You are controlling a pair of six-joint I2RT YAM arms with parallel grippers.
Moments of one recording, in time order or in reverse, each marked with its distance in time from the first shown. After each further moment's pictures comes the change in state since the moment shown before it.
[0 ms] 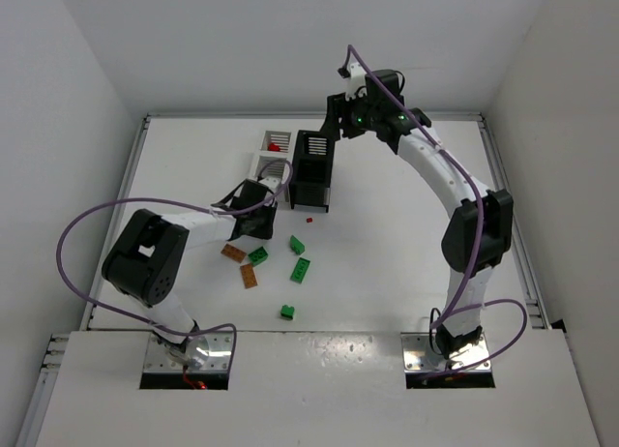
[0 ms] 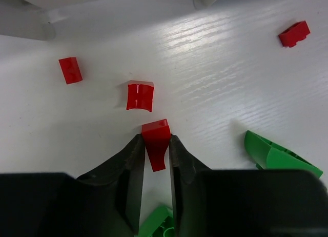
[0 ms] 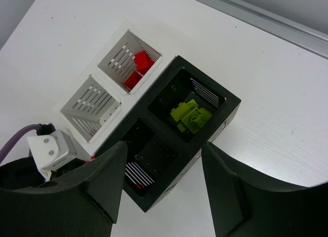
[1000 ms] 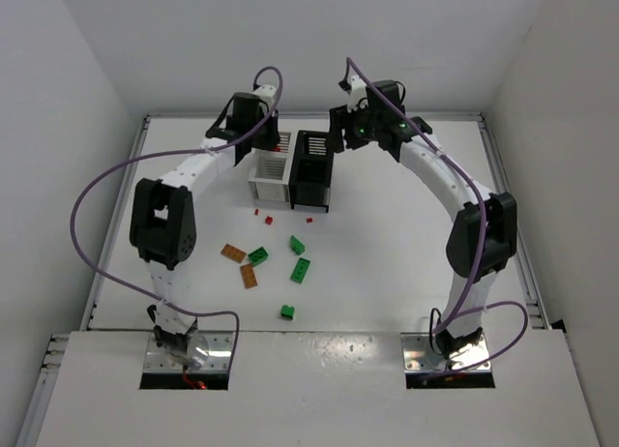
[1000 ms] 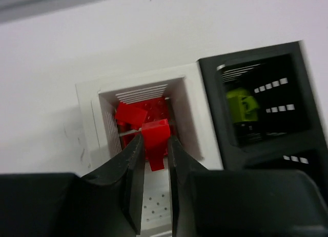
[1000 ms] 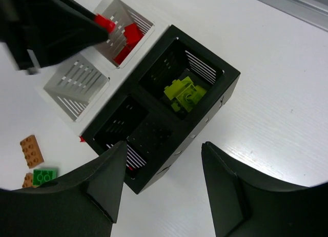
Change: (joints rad) left arm 0.146 0.253 0.792 -0.123 0.100 0.090; right arm 0.000 -0.045 -0.112 0.003 0.013 -0.029
